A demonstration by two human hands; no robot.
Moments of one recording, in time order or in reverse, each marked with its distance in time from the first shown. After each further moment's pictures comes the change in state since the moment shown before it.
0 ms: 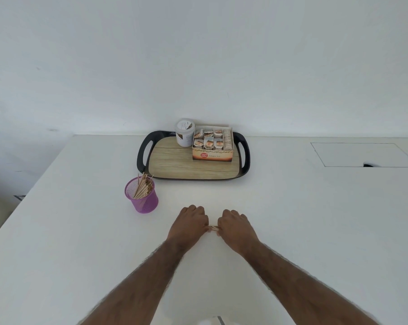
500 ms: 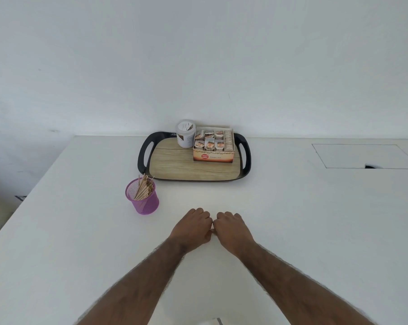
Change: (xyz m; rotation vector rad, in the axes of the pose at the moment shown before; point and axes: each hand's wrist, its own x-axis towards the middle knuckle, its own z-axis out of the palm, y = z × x) left_hand 0.004 0.003 -0.002 0.142 -0.055 0.163; right_hand 0.005 -0.013 0.000 -0.060 0.063 -0.081
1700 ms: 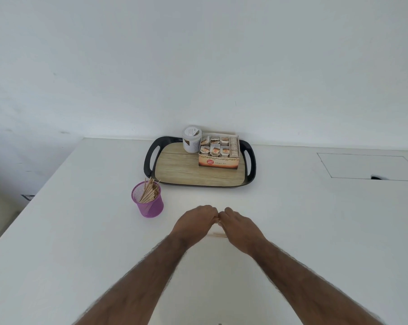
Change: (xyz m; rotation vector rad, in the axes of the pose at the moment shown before) left_hand 0.006 -0.003 -0.038 -0.338 0.095 -0.173; right_hand 0.004 0.024 -0.012 0.192 0.098 -0.062
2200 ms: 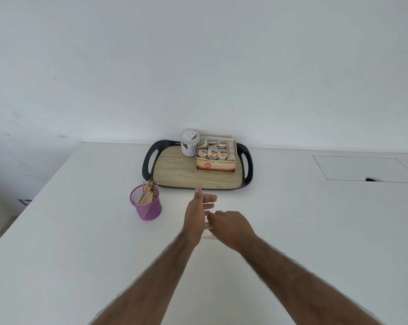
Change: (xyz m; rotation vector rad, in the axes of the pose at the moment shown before) left_hand 0.010 0.041 -0.020 -1.163 0.290 -0.561; right_hand 0.015 -0.030 -0.032 -0.230 -0.062 -0.055
